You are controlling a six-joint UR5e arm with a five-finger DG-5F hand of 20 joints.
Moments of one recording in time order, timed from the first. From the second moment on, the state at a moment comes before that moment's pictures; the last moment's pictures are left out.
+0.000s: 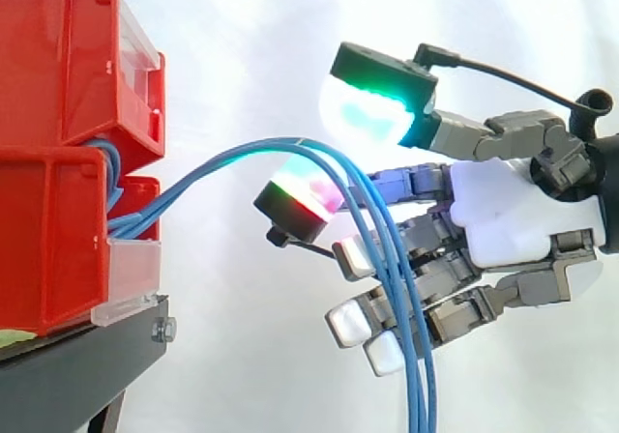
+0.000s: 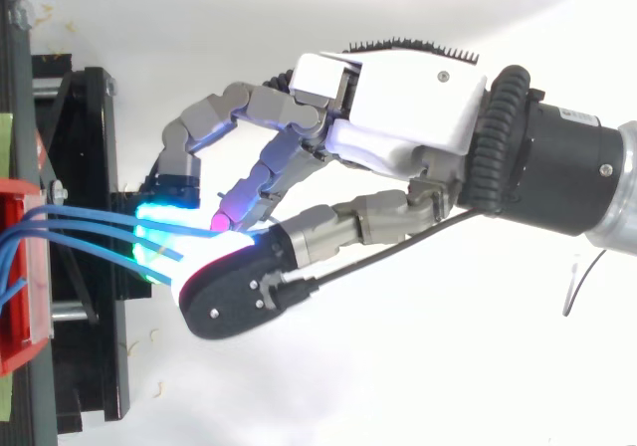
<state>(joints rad) 0.18 -2.29 -1.08 -3.06 -1.16 0.05</state>
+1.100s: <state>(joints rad) 0.18 -2.29 -1.08 -3.11 -1.18 0.05</state>
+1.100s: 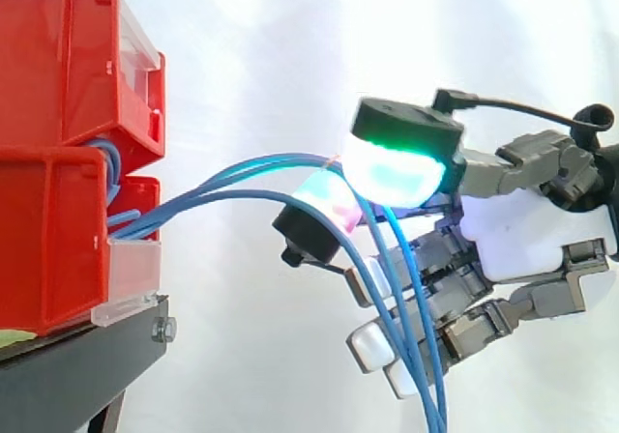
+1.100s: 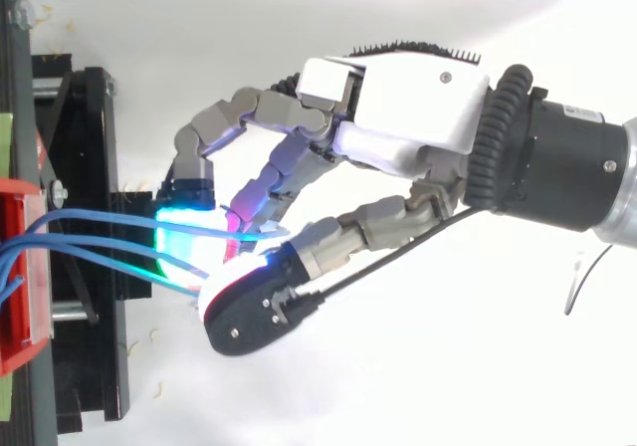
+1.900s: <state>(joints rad) 0.17 -2.27 -1.07 -3.18 -1.20 0.05</state>
